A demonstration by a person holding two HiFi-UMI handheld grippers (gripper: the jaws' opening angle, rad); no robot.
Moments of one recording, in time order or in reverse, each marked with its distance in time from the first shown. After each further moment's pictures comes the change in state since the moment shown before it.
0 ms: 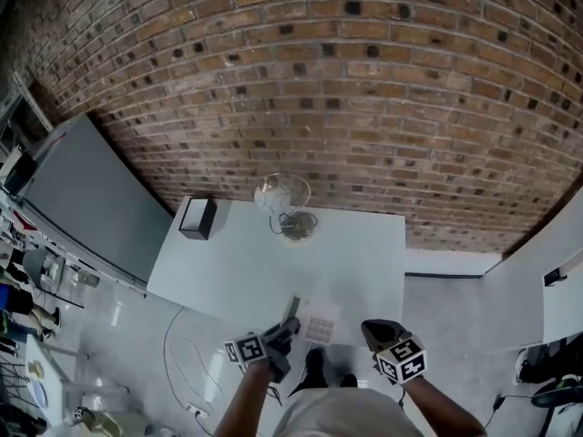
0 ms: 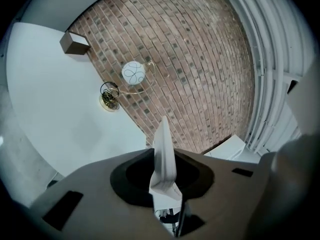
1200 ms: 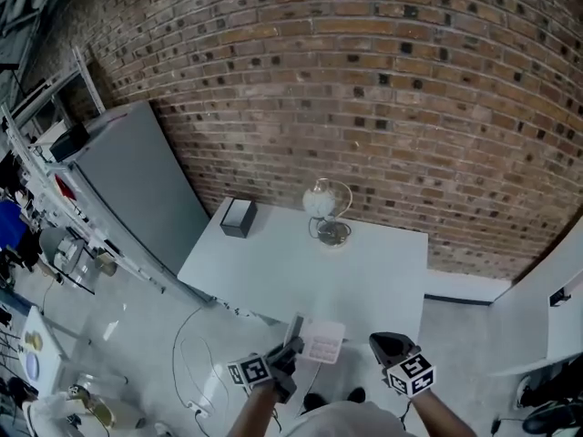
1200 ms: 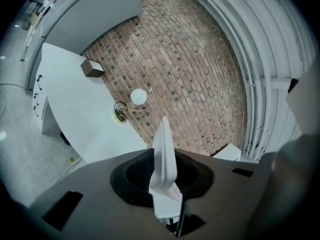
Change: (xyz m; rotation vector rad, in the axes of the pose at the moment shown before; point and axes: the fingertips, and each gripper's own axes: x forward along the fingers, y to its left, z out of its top) left arm -0.175 -0.033 -0.027 -0.005 -0.173 0.011; right arm -0.033 0.147 0.015 -0.153 -0.119 0.076
